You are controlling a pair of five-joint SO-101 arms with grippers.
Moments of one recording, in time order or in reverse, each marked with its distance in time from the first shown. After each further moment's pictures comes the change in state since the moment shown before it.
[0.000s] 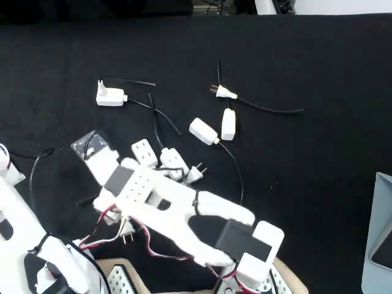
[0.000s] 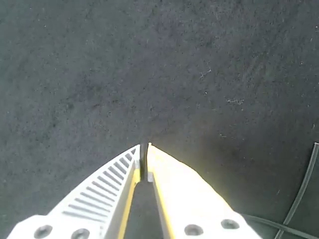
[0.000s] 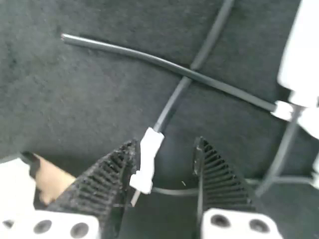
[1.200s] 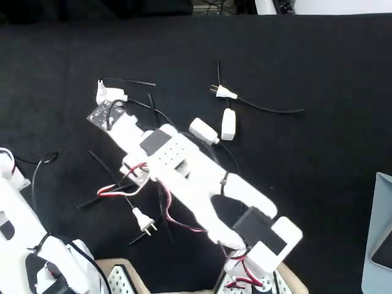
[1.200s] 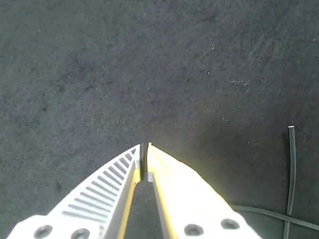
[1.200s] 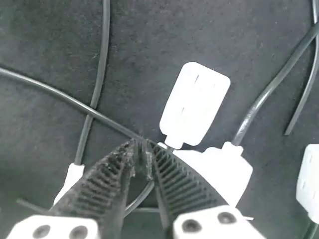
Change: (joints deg) left arm 0.0 0.0 4.2 0.0 -0.2; right arm 16.2 -4.5 -0.4 -1.0 32.0
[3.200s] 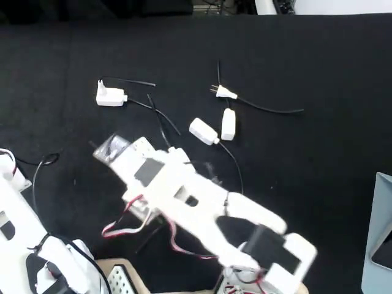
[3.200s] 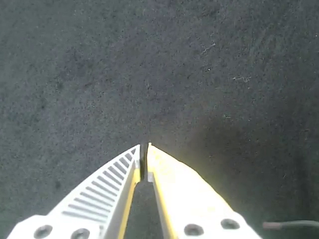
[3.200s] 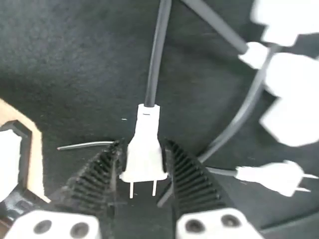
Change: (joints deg) left arm 0.0 0.0 0.8 0.0 -0.2; right arm -6.6 -9.9 11.3 12.0 -13.4
